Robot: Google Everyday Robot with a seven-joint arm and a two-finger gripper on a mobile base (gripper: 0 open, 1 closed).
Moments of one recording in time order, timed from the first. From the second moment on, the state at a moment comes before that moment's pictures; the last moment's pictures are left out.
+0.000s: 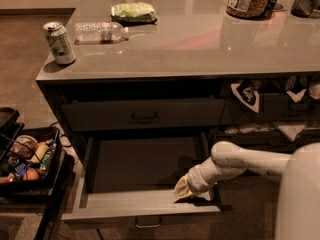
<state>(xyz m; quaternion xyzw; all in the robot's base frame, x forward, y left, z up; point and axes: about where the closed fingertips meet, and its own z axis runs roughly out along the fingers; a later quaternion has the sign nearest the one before) 0.485 -0.081 0.399 -0.75 0.56 0.27 0.23</state>
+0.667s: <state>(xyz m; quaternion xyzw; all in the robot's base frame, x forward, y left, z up) 0.502 -0.080 0.396 -0.75 0.57 0.24 0.25</state>
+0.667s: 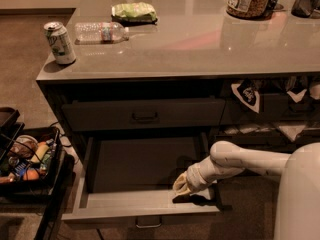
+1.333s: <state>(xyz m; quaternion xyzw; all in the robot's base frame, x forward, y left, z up) 0.457 -0.079 0.367 -0.73 0.56 0.28 0.26</state>
